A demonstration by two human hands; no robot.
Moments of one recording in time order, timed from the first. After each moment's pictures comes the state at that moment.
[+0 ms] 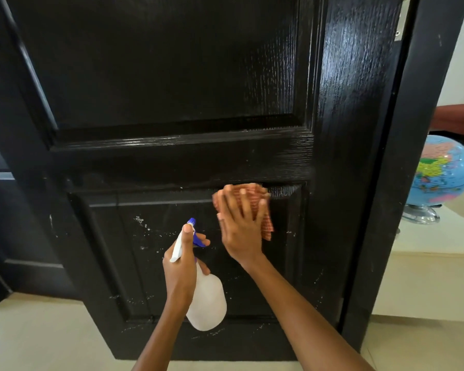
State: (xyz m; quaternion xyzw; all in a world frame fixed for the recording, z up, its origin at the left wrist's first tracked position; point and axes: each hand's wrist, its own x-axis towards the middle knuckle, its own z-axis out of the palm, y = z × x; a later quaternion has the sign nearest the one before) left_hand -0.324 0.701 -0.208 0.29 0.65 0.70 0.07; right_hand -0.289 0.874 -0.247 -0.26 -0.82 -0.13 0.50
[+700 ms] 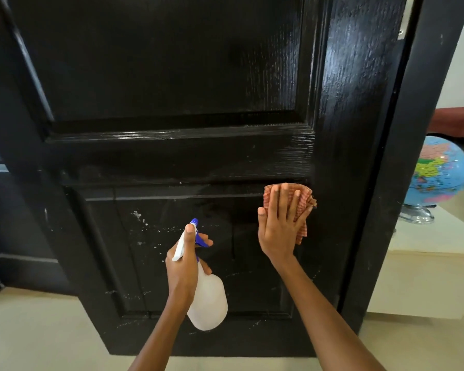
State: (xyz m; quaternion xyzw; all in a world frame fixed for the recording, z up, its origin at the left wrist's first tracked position) left_hand -0.325 0.705 -0.221 0.29 0.64 0.71 0.11; right_hand -0.230 0.918 -0.263 -0.40 -0.74 -0.10 0.53
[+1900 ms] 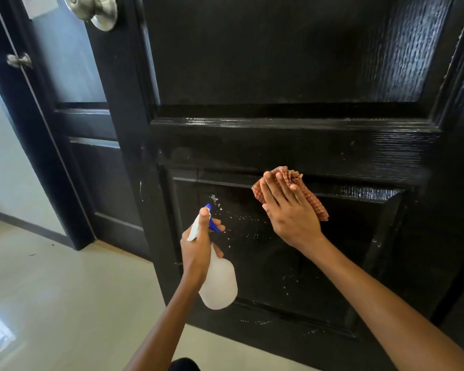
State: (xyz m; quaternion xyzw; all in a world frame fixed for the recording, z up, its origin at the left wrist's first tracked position) left_hand -0.416 0.641 -0.218 0.19 0.66 0.73 0.04; right_hand -0.326 0.864 -0.215 -0.14 -0.82 -0.34 0.43
